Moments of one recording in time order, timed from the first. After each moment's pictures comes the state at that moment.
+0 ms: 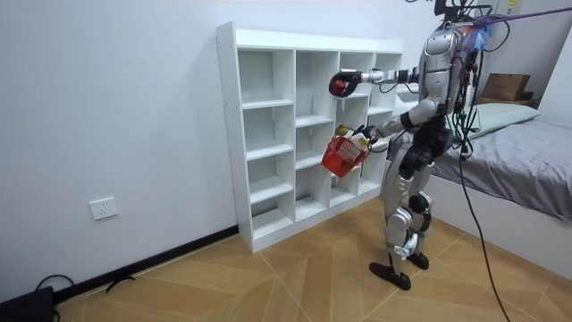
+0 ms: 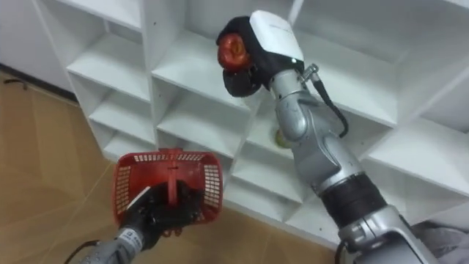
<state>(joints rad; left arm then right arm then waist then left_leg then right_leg) 0.08 0.17 -0.34 0.38 -0.50 0.05 -0.07 -0.52 -0.35 0.40 0.31 -0.49 0.08 -0.12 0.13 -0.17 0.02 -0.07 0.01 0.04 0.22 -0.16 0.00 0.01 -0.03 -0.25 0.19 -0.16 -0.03</state>
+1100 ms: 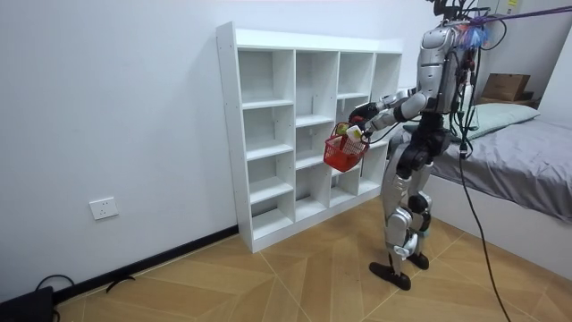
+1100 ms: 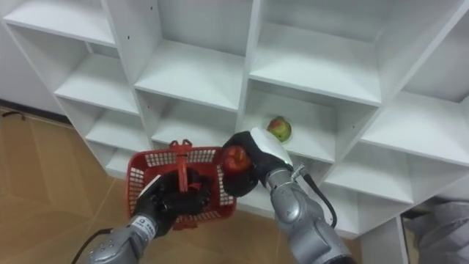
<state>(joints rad) 0.04 0.15 -0.37 0.36 -0.52 0.05 -0.01 -0.18 -0.25 0.42 0.39 -0.44 0.09 0.01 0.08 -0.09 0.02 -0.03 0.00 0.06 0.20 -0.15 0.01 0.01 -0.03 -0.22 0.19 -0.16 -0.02</state>
